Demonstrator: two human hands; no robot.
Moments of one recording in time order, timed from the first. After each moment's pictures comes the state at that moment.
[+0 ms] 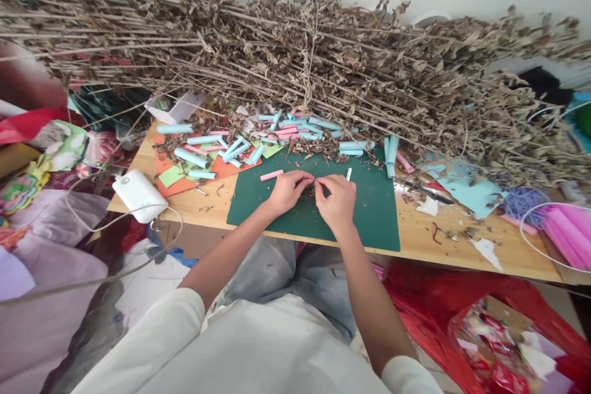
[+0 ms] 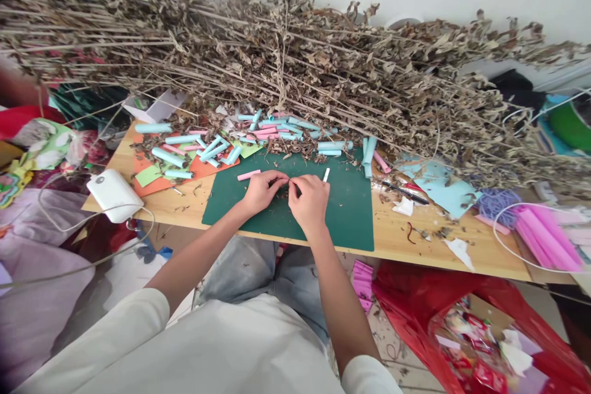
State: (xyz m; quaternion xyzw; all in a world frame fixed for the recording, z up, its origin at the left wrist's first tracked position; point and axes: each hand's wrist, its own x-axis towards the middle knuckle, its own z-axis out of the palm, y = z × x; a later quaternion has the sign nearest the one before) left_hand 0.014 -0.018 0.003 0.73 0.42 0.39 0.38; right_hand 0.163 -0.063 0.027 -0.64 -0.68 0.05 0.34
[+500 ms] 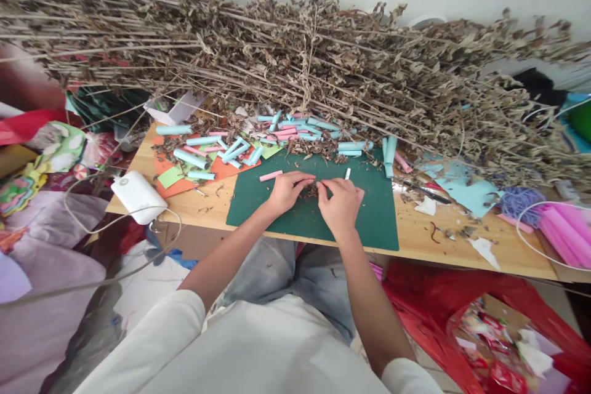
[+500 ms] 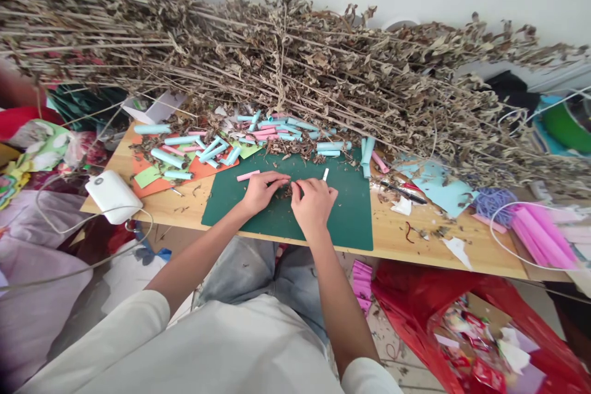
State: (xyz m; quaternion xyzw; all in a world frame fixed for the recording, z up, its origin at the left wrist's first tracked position) left_hand 0.014 -0.018 0.005 0.71 0.40 0.42 0.41; right_hand 0.167 -0.071 0.026 -0.70 -0.65 0.02 0.29
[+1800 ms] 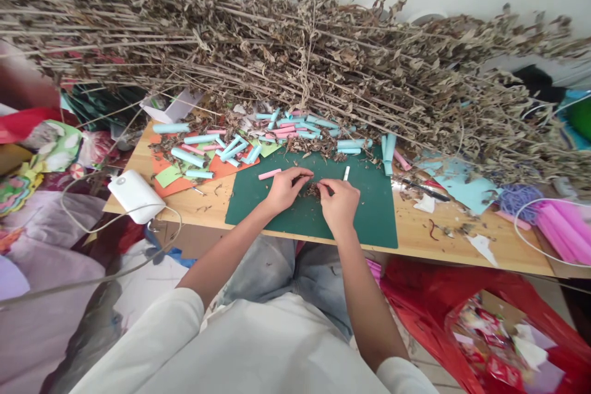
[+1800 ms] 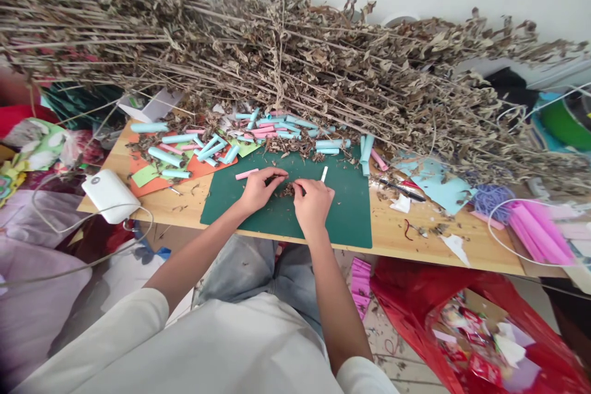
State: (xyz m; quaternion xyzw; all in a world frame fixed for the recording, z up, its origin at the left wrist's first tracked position) left_hand 0.014 -0.020 0.009 0.71 0.42 0.41 0.40; right_hand 0.169 -0.072 0.021 -0.71 -0.63 0.09 0.31
